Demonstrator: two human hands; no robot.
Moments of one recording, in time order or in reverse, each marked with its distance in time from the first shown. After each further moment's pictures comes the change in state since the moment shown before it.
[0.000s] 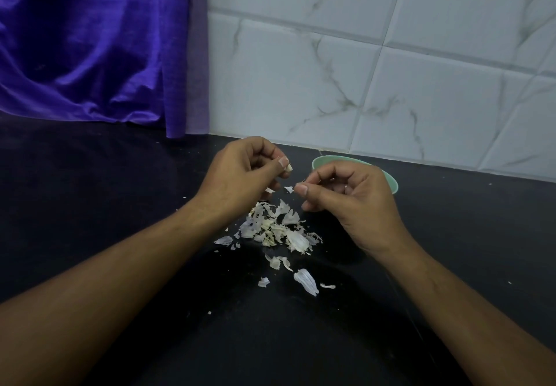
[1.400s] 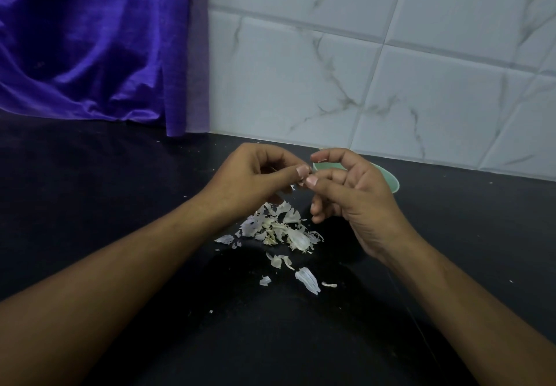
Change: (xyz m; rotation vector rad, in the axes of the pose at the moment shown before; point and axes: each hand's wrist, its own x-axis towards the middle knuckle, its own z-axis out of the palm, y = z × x) left_hand -0.005 0.005 0.000 0.013 -0.207 0.046; right_hand 0.002 -0.004 0.001 0.231 -0.017 0.198
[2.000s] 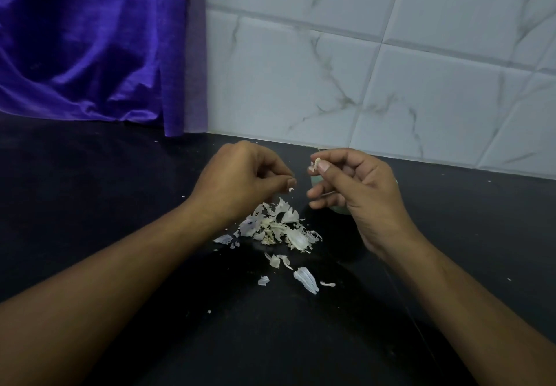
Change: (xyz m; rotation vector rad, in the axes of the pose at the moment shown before) left_hand 0.000 0.002 -0.005 0.432 0.111 0.049; right_hand 0.002 0.000 -0.004 -0.030 0.121 -0.078
